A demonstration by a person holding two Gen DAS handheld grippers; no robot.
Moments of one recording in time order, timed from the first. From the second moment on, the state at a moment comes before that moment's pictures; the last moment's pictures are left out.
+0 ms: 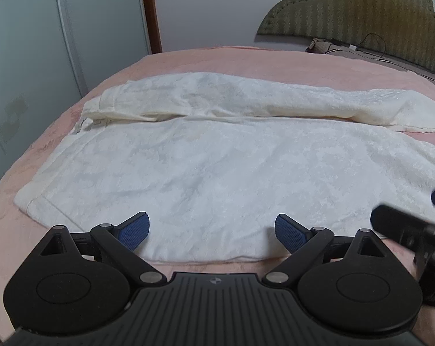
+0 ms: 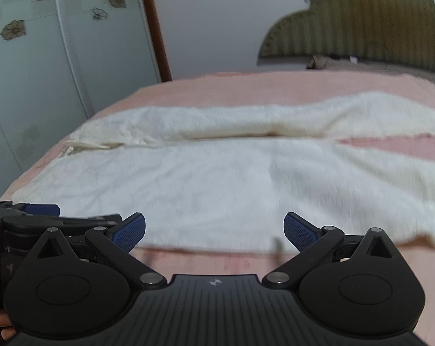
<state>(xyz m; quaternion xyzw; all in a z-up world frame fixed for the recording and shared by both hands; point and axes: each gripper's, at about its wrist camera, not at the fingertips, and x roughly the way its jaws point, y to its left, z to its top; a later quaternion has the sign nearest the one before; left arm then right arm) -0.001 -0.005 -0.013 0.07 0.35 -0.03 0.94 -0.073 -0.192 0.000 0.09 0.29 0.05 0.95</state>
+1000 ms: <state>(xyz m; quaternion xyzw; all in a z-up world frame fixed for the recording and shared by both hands) 0.086 0.093 0.006 0.06 0.33 0.05 0.94 0.319 -0.092 -0.012 -0.18 0.33 0.24 0.89</state>
